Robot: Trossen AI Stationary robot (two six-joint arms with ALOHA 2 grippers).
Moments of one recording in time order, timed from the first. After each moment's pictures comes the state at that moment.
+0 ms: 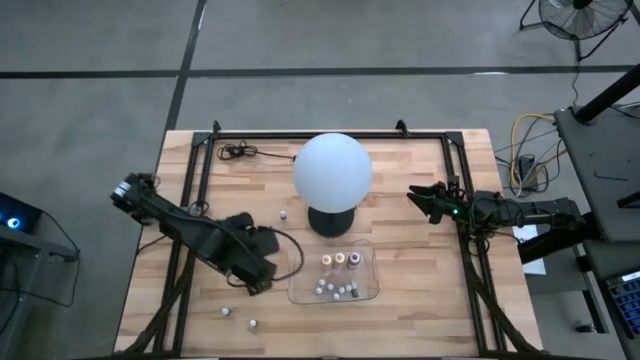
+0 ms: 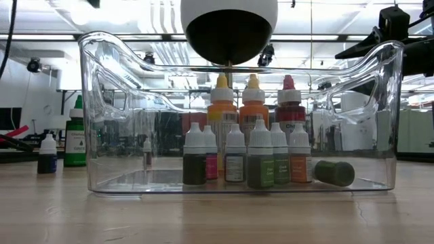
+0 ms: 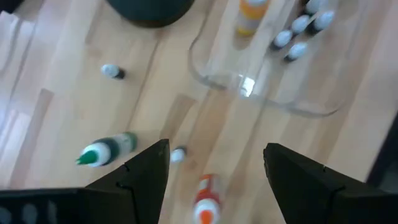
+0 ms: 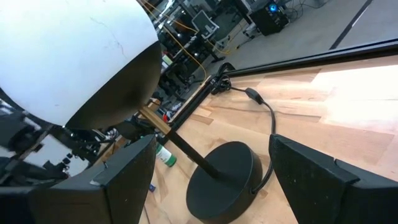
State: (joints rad) left arm -0.52 1.59 1.69 -1.44 -0.29 -0.88; right arm 0.08 0.03 0.05 -0.06 0.49 0.81
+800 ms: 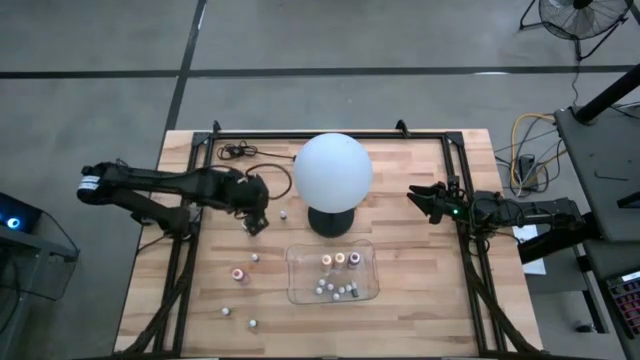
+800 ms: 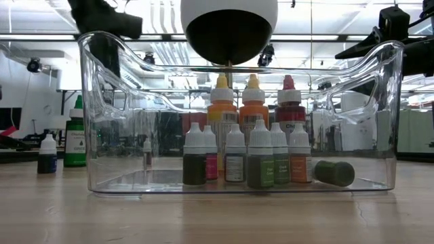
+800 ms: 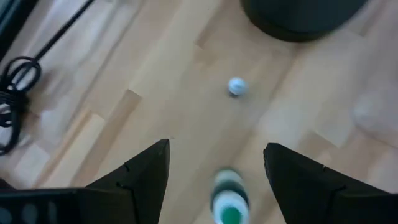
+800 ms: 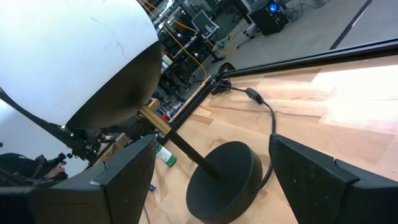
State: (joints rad) left arm -0.03 1.19 1.04 -1.06 -0.30 -0.54; right arm 0.08 0.03 0.05 -0.06 0.49 0.81
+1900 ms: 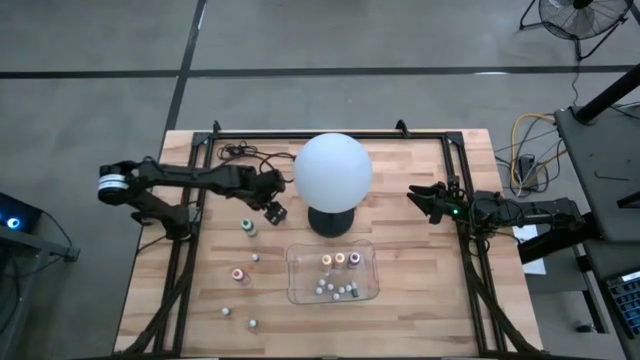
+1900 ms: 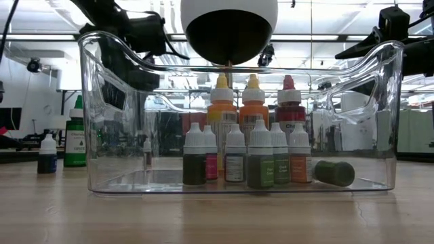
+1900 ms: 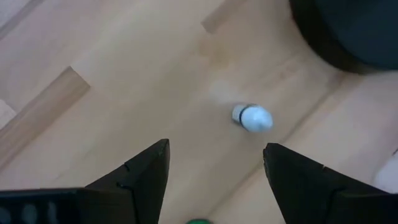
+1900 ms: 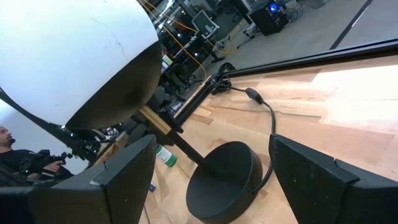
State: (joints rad) left arm 0.21 1.38 0.86 -0.70 -0.06 -0.61; right arm 0.08 0.03 0.05 -0.06 0.49 0.81
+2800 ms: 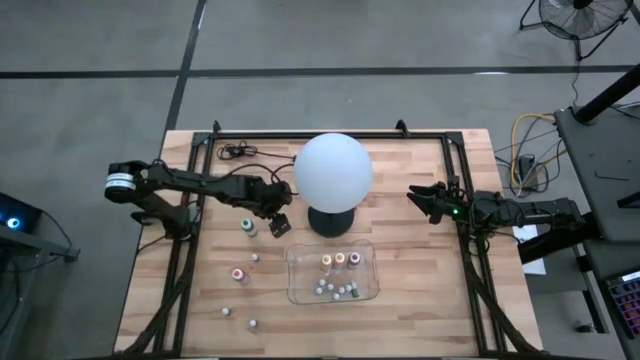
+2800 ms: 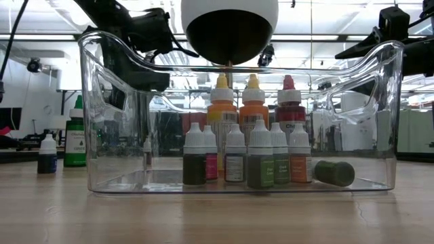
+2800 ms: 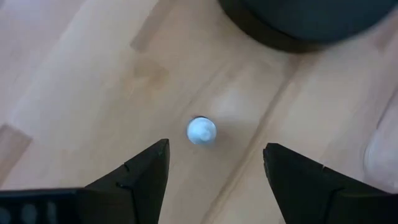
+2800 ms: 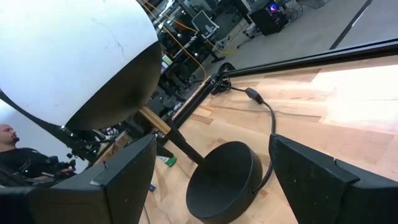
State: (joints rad) left arm 0.12 1.44 0.86 -0.58 -0.07 -0.46; right arm 0.08 0.03 0.05 -0.06 0.49 0.81
